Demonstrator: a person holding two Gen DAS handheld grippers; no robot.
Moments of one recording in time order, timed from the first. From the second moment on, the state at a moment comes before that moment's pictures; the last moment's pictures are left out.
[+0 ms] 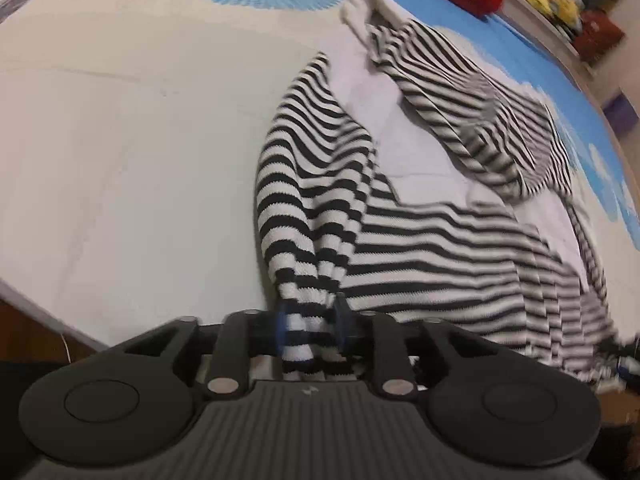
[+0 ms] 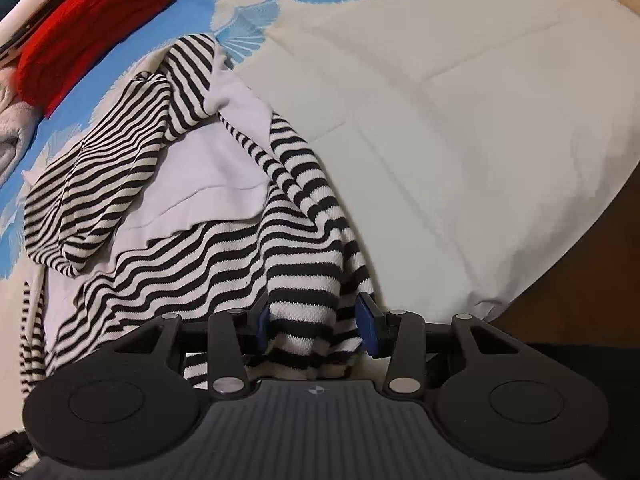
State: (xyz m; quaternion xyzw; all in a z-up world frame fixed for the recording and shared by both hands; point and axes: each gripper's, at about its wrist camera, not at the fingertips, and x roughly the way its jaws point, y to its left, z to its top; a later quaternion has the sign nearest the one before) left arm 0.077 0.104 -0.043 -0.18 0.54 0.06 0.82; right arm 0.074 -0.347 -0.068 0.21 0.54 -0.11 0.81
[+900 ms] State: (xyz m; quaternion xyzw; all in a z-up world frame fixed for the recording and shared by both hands) left arm 0.085 0.094 -0.045 -0.15 0.52 0.05 0.84; right arm 0.074 -0.335 -0.077 0.22 0.53 -0.11 0.81
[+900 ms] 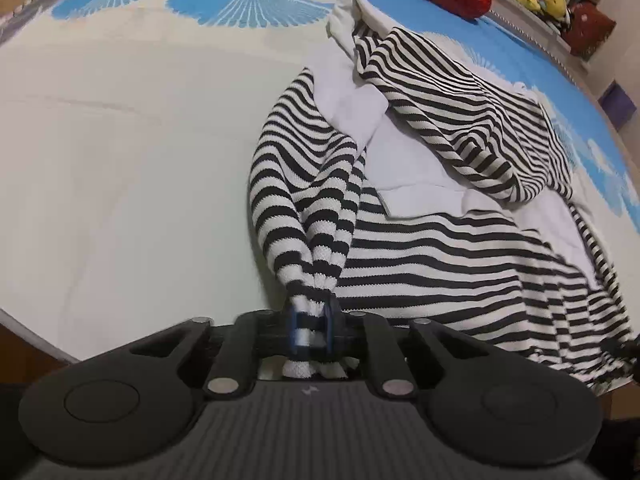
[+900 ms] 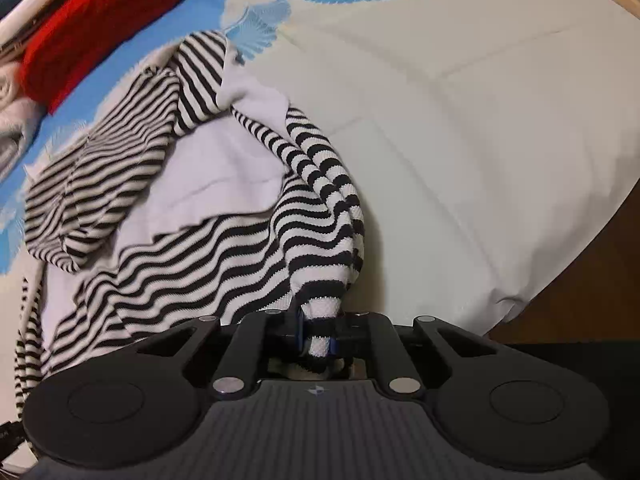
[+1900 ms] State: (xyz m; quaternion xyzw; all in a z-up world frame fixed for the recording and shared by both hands) left arm 0.086 0.087 -0.052 -0.11 0.53 0.04 0.84; right arm 0.077 -0.323 -0.083 0.17 0.53 -0.10 0.82
